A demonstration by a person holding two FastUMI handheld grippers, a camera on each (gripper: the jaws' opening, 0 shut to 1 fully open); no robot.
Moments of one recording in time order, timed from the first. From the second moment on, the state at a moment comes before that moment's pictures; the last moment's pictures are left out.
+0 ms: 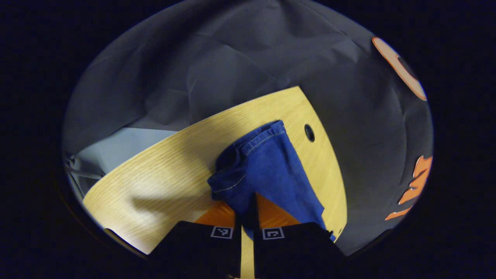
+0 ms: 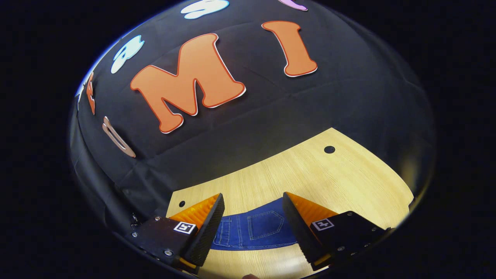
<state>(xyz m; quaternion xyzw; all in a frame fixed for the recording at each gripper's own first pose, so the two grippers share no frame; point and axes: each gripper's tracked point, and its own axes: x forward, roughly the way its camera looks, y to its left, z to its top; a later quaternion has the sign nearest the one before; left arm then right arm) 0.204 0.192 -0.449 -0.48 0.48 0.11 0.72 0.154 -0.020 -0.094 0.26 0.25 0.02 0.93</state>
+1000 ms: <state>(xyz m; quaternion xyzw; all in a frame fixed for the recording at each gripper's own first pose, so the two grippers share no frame) 0.224 0.118 -0.220 -0.34 0.35 0.00 0.87 0.165 -0.053 -0.071 0.22 0.20 0.05 0.95</state>
